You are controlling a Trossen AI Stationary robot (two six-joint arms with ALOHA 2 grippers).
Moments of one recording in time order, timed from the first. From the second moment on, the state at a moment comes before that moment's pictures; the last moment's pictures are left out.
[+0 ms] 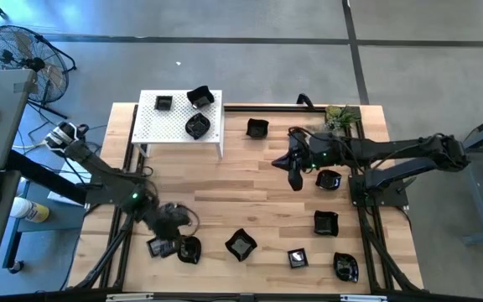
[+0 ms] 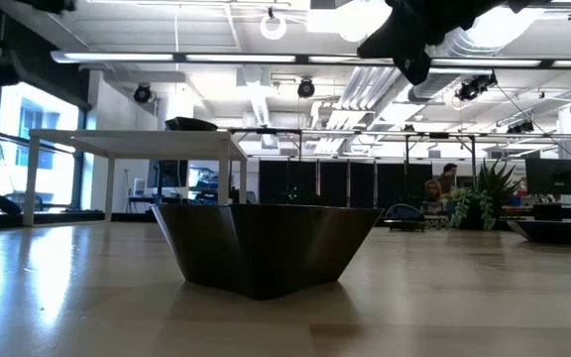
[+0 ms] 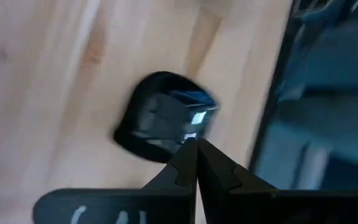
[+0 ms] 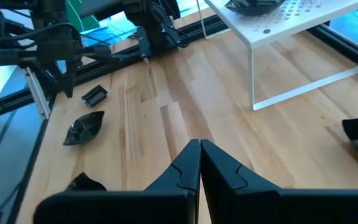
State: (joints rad) left arm -0.69 1.24 0.84 -0.55 0.00 -1.12; right arm -0.05 1.12 0.83 -0.14 0.00 0.35
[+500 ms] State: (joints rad) left arm -0.84 1.31 0.84 -0.51 -0.10 -2.04; right arm -0.02 1.12 0.83 -0.14 0.01 0.30
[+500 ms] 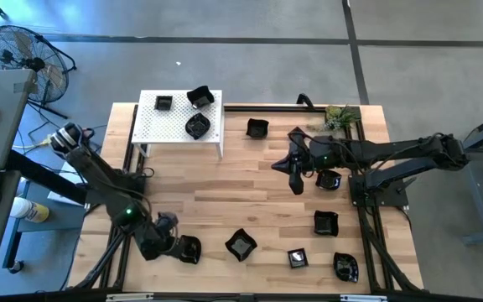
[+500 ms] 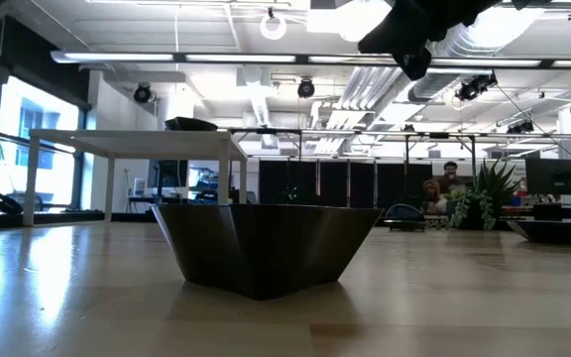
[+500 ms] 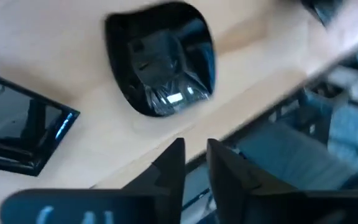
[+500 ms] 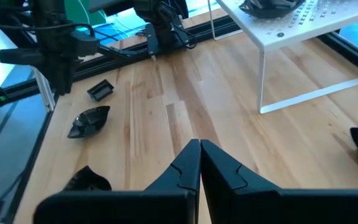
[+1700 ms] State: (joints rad) left arm -0.84 1.46 0.75 -0.48 -0.17 -2.29; right arm -0.02 1.12 0.83 -0.13 0.00 0.29
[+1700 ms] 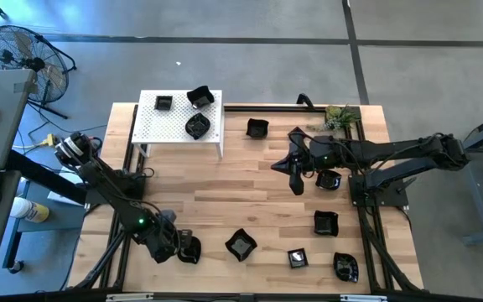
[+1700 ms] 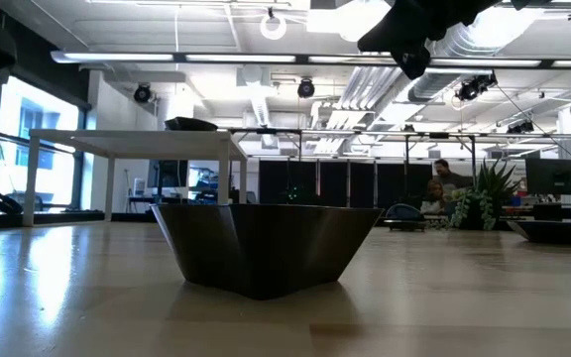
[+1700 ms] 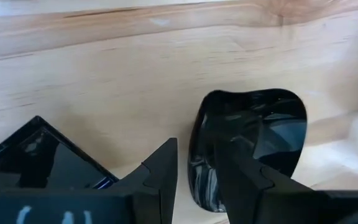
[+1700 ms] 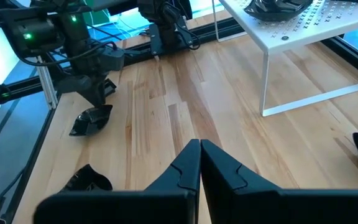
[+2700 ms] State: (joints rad) left arm -0.84 1.46 0.75 -0.43 -0.18 -2.27; right arm -0.02 1.12 0.83 -0.13 0.00 0.28
